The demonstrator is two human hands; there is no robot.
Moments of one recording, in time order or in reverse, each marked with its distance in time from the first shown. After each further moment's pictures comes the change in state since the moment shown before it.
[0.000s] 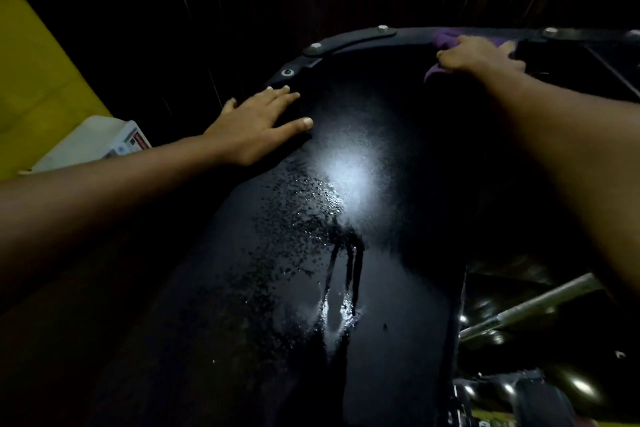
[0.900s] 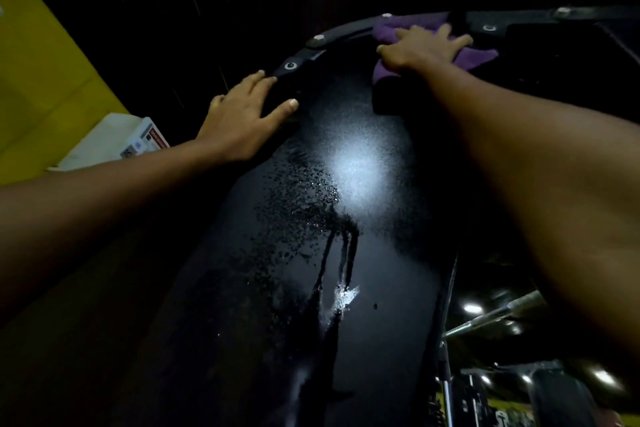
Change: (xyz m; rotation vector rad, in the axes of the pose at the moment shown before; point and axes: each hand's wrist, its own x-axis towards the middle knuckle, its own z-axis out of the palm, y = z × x) left_hand -0.006 -0.007 0.006 -0.028 0.206 -0.114; right_hand -0.039 -0.056 0.018 -0.119 0.022 -0.203
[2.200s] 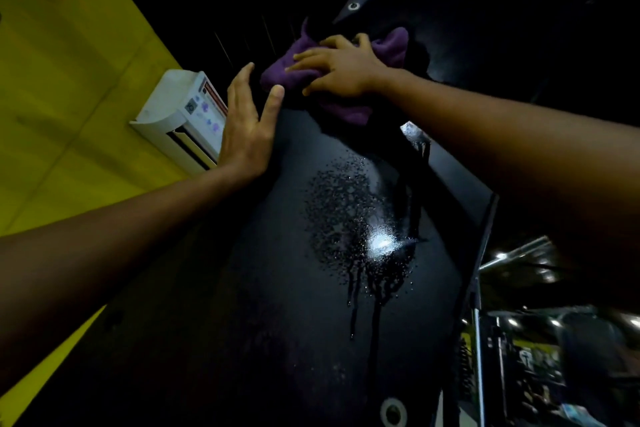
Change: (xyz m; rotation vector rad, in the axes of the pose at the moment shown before) left_hand -0.139 -0.040 -0.033 -0.511 0.253 -0.219; right_hand -0.156 -0.111 0.007 0.129 -0.210 -0.839
